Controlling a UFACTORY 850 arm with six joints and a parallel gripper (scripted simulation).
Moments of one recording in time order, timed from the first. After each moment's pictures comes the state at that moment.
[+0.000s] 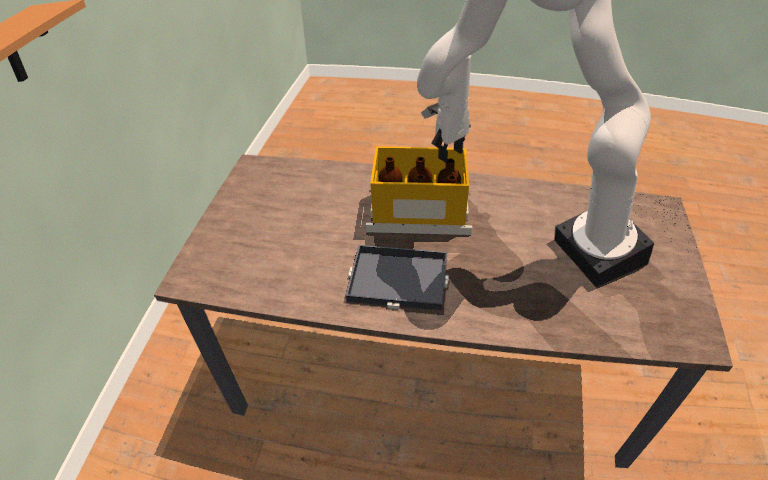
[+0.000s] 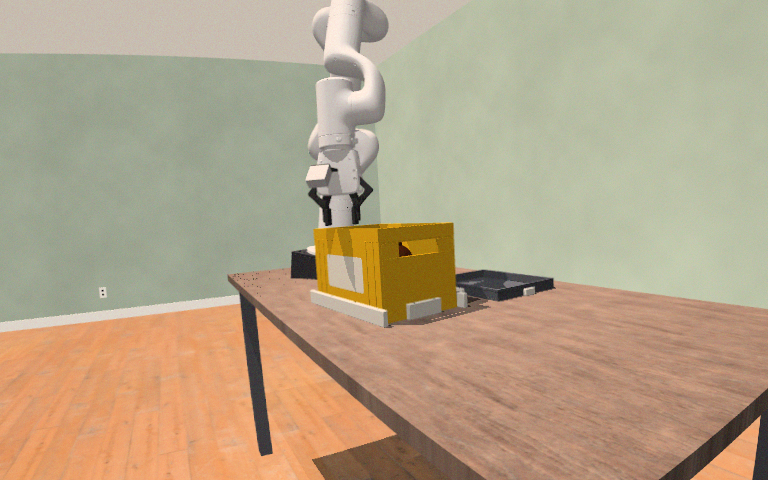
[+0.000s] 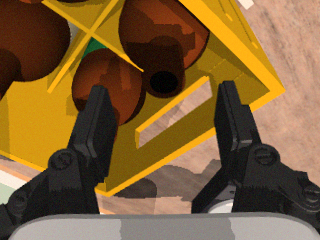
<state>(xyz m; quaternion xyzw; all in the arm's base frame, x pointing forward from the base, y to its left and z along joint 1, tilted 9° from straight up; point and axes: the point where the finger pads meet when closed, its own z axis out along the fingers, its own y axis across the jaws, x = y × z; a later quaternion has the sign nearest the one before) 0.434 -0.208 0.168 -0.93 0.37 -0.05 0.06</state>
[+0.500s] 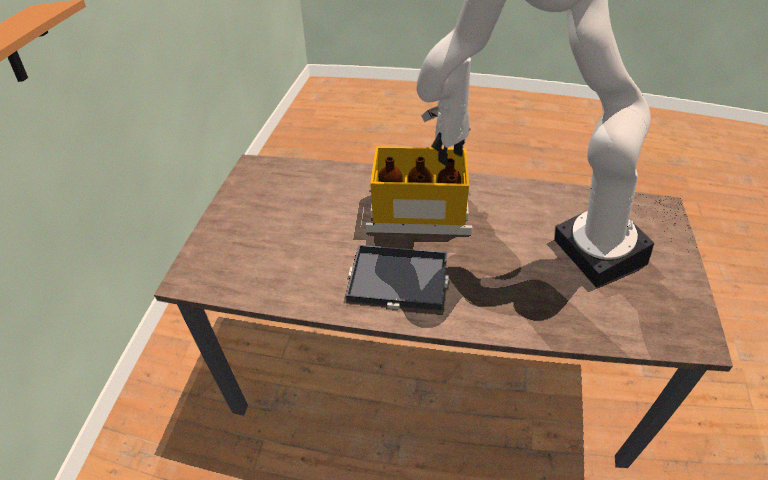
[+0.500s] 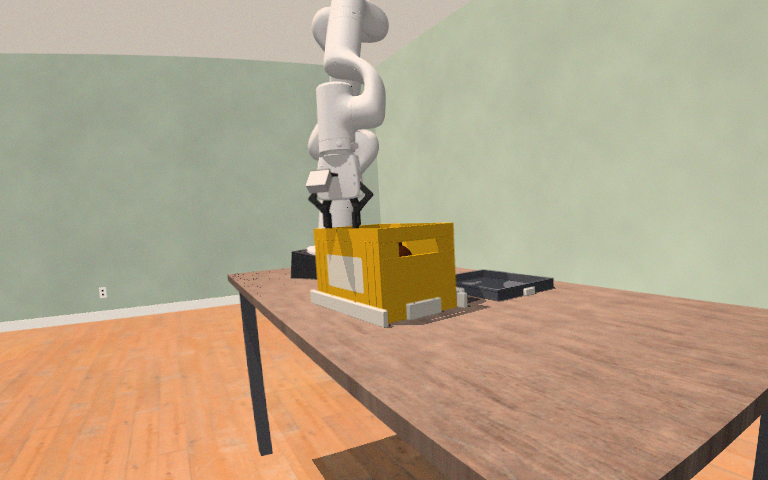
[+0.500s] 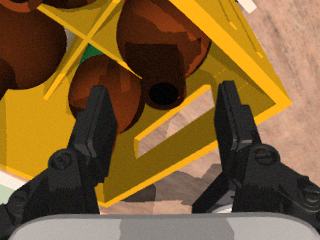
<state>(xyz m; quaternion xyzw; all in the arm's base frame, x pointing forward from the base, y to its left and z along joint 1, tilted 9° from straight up) 0.436 -0.207 0.157 -0.93 0.37 -0.05 0.06</state>
